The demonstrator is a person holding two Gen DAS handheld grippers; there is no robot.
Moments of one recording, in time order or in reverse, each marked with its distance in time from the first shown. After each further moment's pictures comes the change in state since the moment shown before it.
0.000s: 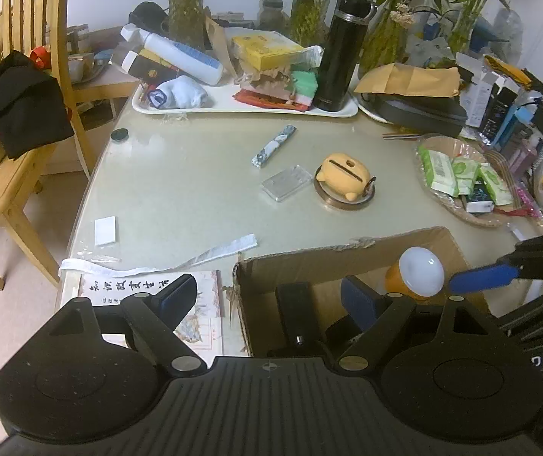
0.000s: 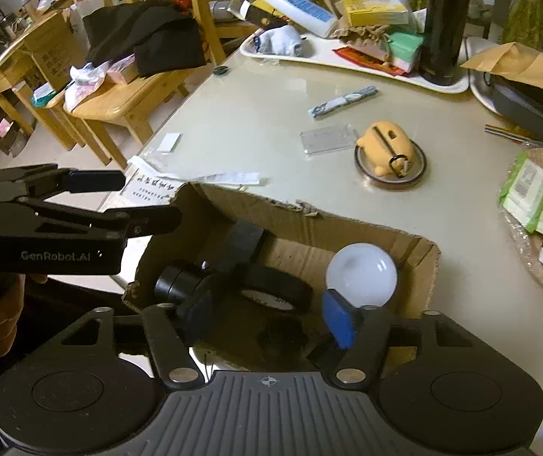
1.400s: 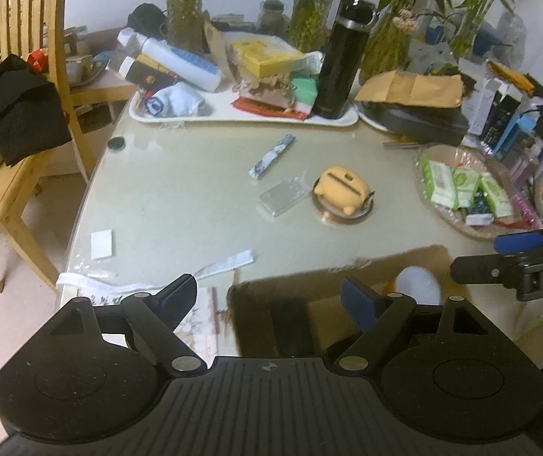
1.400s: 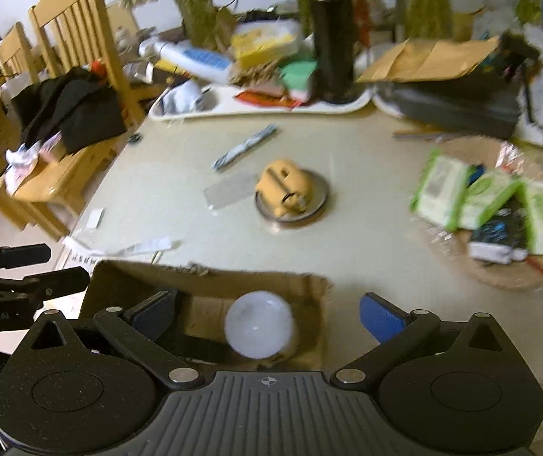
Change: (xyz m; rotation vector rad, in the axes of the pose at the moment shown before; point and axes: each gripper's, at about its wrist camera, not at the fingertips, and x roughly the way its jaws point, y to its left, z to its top) left arm 0.002 -0.005 0.020 -0.009 -0.004 -0.007; right arm -0.020 -0.060 0.007 0.203 -0.146 -0.137
